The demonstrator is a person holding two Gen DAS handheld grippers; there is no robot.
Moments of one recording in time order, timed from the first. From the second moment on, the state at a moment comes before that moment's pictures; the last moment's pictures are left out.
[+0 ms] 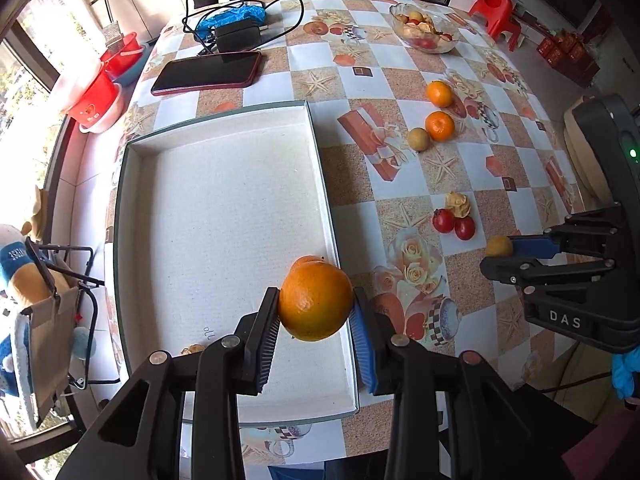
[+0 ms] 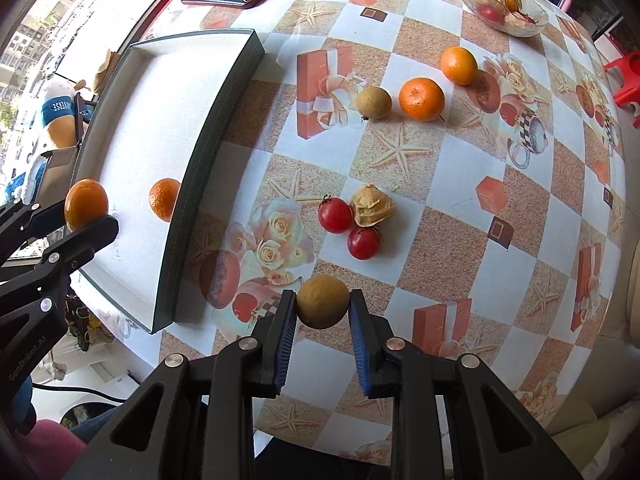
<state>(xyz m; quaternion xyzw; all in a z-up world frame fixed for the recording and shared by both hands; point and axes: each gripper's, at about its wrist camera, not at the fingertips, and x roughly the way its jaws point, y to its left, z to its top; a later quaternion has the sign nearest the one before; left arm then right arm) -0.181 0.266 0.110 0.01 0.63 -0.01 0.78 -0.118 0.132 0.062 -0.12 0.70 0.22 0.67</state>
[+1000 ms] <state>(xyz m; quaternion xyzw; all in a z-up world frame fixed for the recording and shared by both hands) -0.196 0.322 0.108 -0.03 0.63 0.04 0.77 -0.117 0.190 0.056 -0.16 0.68 0.27 0.66</state>
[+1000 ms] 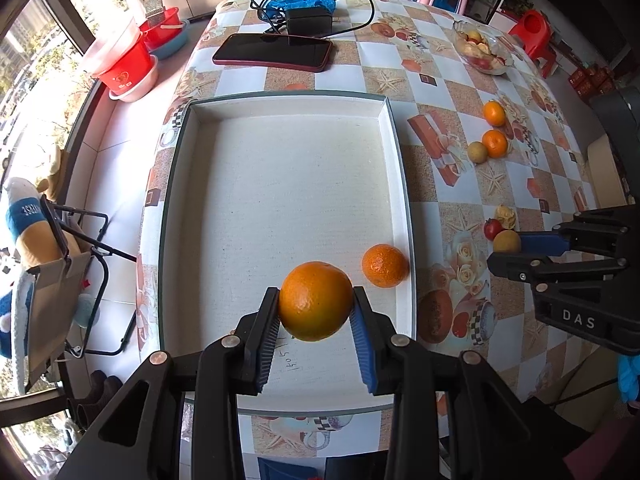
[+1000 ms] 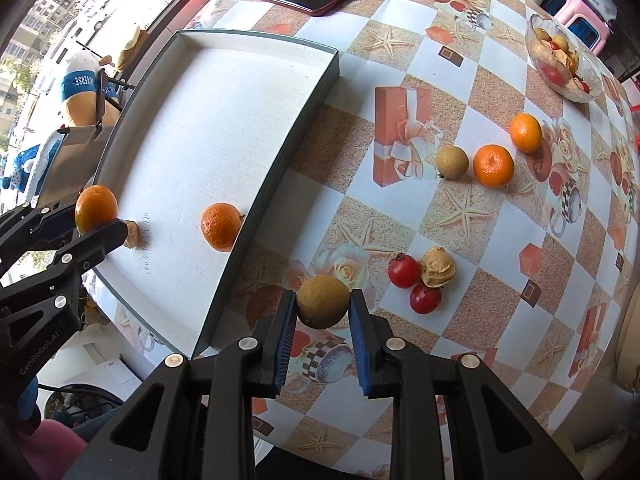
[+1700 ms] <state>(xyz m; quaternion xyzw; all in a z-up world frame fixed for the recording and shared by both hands) -0.212 0.366 0.103 -0.06 0.63 0.08 0.77 -0.114 0.253 0.062 -0.17 0.67 0.31 0.66</state>
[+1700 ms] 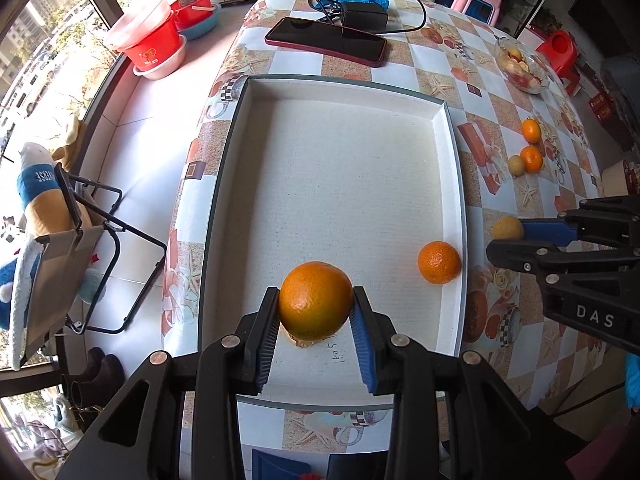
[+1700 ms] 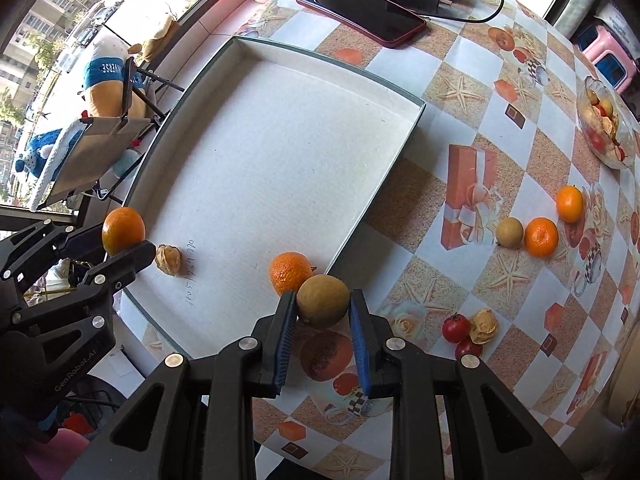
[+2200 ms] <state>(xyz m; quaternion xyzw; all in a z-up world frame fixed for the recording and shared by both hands) -0.222 0.390 0.082 -0.09 0.66 0.10 0.74 -0.119 0.287 0.057 -0.18 0.67 0.33 0.64</state>
